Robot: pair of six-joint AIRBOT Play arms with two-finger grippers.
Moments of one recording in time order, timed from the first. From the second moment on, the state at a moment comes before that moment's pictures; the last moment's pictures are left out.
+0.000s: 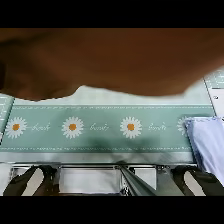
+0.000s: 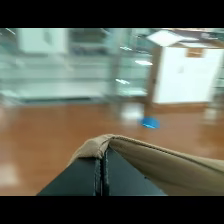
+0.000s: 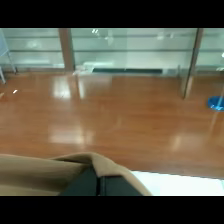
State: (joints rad) left arm 0.41 -0.80 2.03 0.91 -1.23 -1.41; right arm -0.17 -0.78 2.05 -1.25 1.42 1.55
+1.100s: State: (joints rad) left arm 0.20 -1.10 1.18 1.11 -0.89 -1.53; right arm -0.16 -1.27 1.44 -1.14 1.14 1.47
